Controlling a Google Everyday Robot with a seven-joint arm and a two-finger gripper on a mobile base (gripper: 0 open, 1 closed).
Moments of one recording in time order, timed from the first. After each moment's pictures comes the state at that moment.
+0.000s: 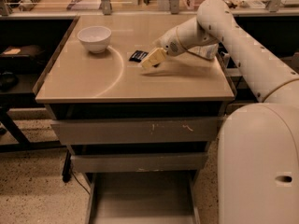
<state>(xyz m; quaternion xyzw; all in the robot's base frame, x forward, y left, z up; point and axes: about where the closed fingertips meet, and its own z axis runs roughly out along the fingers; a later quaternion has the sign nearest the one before) 0.774 -0.017 0.828 -0.51 0.73 0.26 0.38</state>
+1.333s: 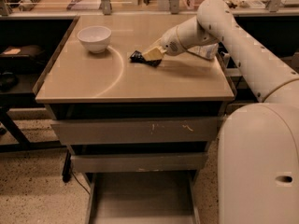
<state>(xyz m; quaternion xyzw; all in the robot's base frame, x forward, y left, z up) 0.774 -0.017 0.828 -0.51 0.73 0.26 0.38</state>
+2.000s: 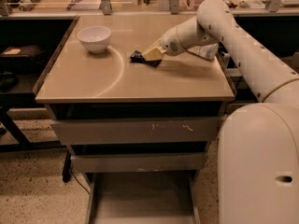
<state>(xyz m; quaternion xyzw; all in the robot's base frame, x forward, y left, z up) 0.774 -0.017 0.828 -0.51 0.73 0.26 0.38</state>
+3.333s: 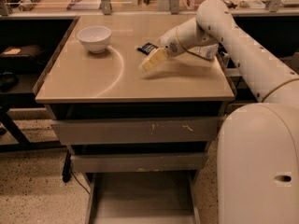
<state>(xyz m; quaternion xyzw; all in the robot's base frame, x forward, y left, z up) 0.775 -0.016 0.827 -0.51 0.73 0.26 0.38</state>
